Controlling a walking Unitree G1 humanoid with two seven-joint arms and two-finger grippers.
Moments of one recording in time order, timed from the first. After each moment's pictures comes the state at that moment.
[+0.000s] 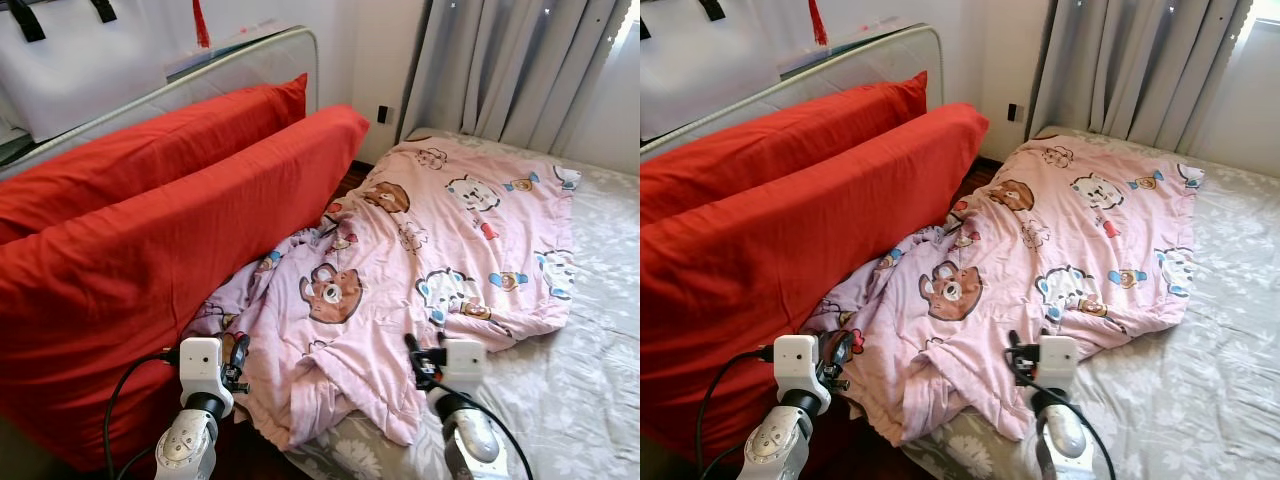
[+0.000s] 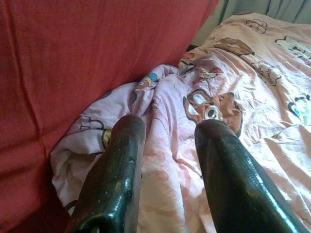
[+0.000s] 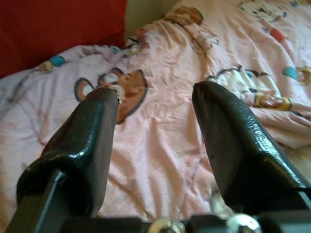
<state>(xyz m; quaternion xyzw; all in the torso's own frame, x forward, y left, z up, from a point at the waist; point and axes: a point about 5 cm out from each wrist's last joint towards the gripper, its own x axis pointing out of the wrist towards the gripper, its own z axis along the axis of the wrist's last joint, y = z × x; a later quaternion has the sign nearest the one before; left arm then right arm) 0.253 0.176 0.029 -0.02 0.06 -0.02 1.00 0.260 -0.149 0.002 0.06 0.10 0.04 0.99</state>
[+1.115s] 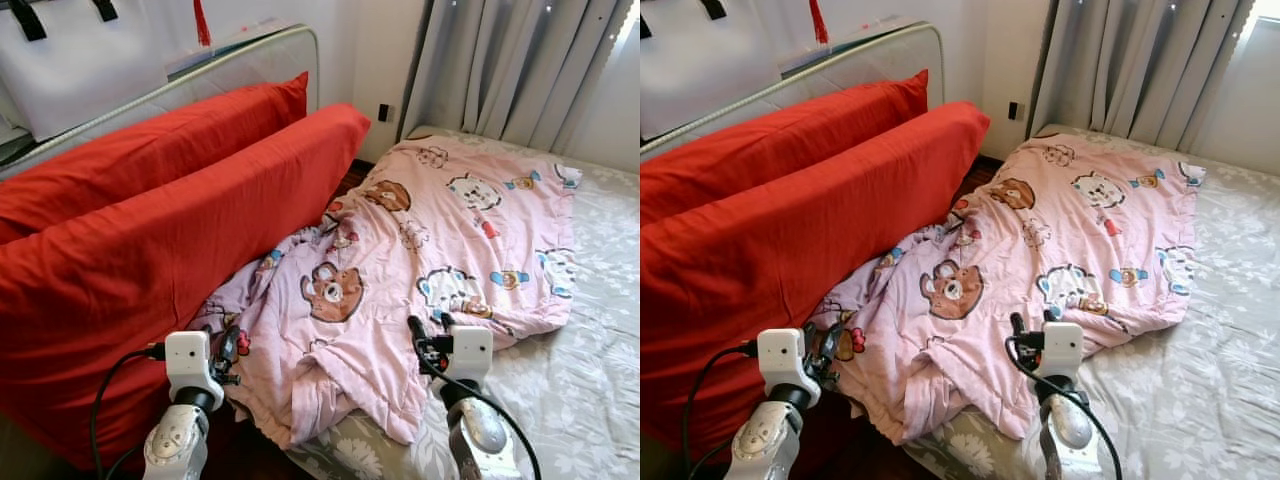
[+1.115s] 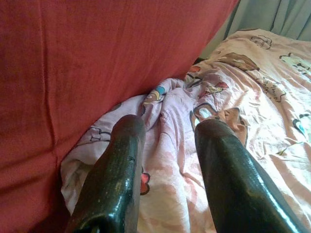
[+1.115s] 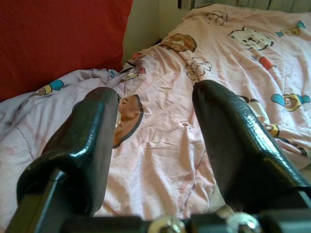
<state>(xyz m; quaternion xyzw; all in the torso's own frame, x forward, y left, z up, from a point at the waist) 0.254 0.184 0.043 -0.03 0.03 0.00 1.00 0.265 -0.156 0.021 0.05 0.06 0.03 1.00</state>
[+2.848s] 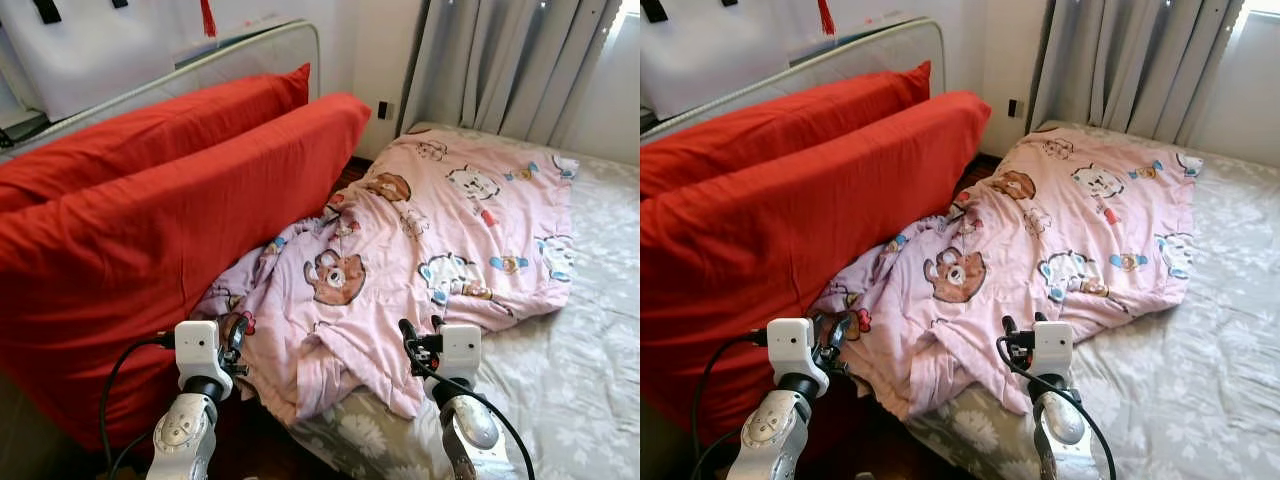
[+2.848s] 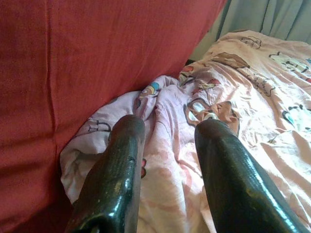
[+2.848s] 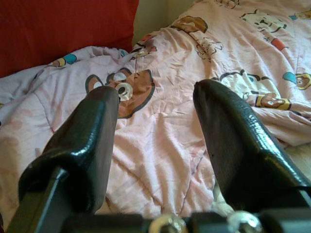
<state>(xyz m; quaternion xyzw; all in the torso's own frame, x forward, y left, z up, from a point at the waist) 0.262 0.175 0.053 -0.03 0.02 -0.02 1.00 0.269 -0.146 0.020 0.04 0.08 0.05 0.99</state>
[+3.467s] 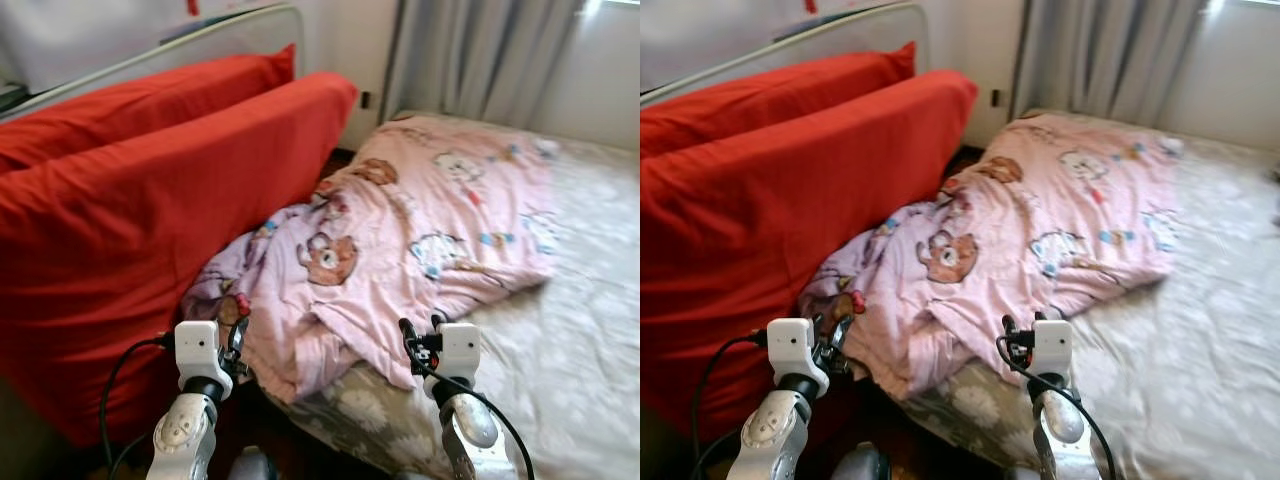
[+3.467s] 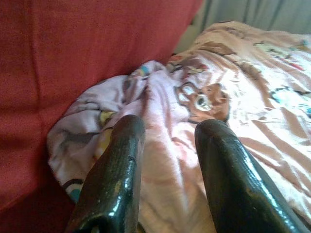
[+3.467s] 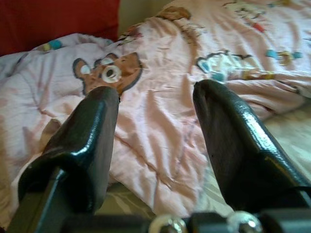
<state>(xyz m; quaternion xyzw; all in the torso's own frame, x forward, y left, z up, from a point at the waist) 0.262 0.175 0.053 -0.03 0.03 -0.02 1.00 0.270 -0.145 0.020 0.04 0.08 0.05 0.99</state>
